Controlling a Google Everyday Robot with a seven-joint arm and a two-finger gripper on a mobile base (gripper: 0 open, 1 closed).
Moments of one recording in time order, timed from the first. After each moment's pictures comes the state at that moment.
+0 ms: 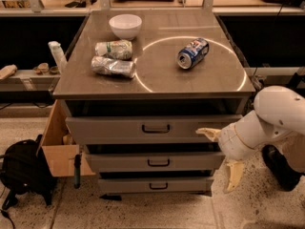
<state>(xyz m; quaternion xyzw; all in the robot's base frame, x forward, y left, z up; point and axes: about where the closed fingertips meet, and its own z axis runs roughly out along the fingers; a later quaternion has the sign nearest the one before) 0.446 -0.183 0.659 -0.77 0.58 0.14 0.20</state>
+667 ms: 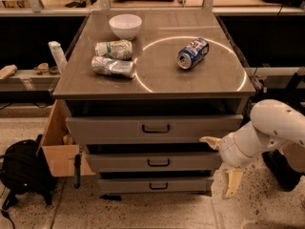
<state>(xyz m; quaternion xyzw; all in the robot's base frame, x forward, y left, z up) 0.446 -0.197 0.612 -0.75 0.62 0.15 0.18</state>
